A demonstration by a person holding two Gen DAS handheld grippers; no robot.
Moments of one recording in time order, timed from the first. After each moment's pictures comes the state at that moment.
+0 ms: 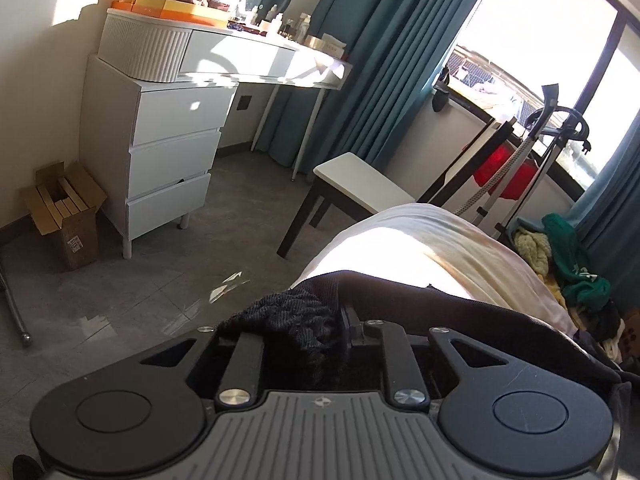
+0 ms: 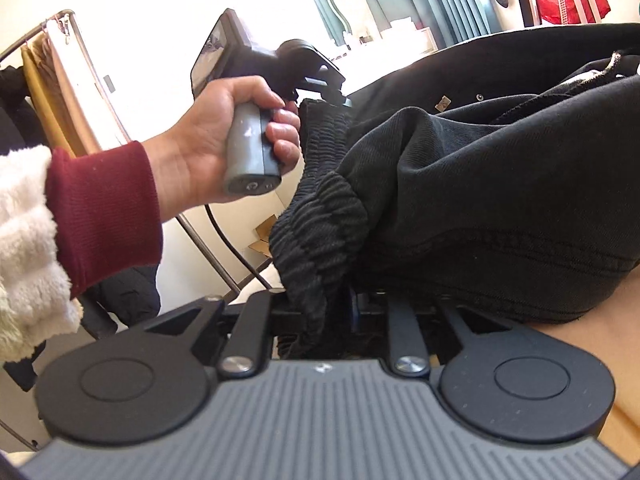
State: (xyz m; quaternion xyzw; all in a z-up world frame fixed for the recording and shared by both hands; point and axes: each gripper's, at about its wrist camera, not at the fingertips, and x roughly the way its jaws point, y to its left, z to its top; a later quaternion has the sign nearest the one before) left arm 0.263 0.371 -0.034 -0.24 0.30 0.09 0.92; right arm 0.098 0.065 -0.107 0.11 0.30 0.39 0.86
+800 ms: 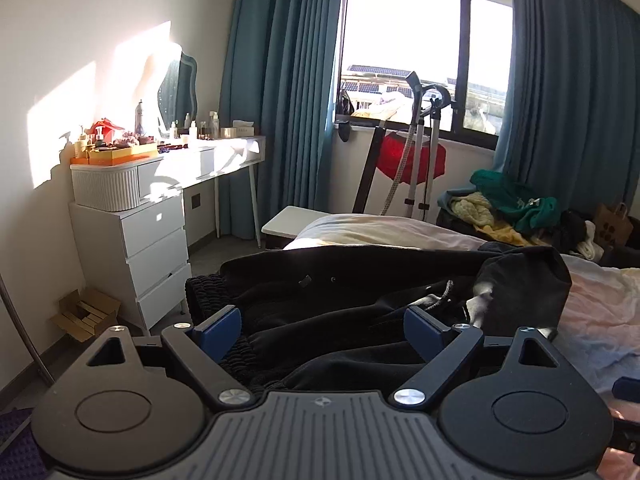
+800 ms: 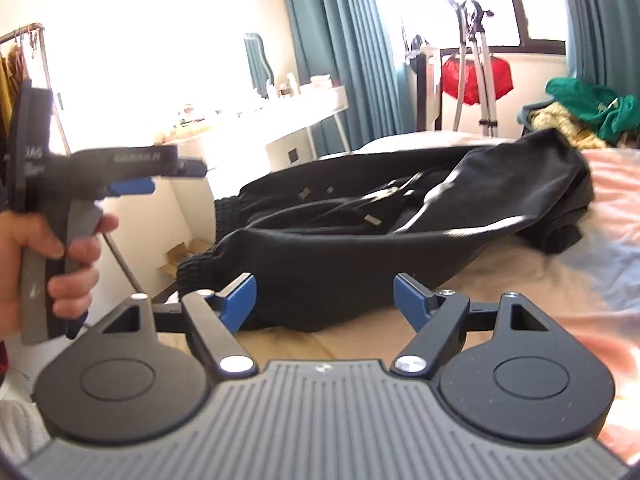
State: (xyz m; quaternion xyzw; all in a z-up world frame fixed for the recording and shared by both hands) left arm 0.005 0.145 0.069 -0.03 0.21 0.06 0.98; right arm 0.008 -0.107 0.004 0.04 0.22 0.24 0.94
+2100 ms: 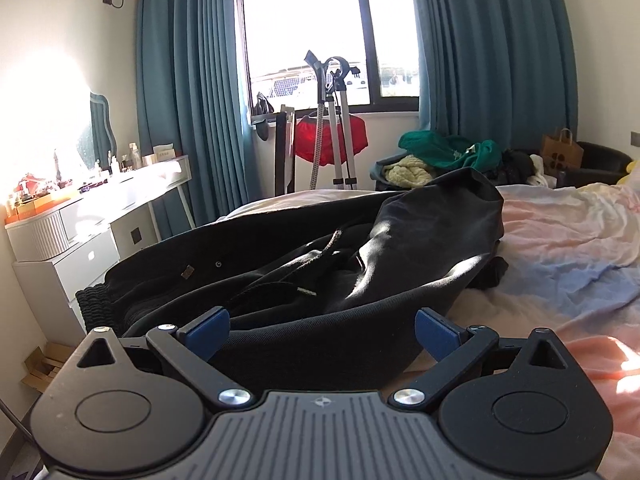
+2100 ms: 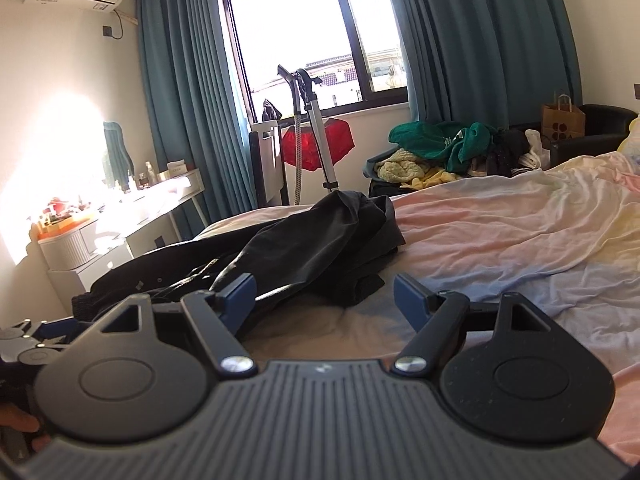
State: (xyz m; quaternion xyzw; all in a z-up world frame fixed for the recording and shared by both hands) left arm 0.061 0.020 -0.017 0.08 0.21 -0.02 0.97; right arm 0.012 -0.251 -0.005 0.12 0.16 0.04 0.98
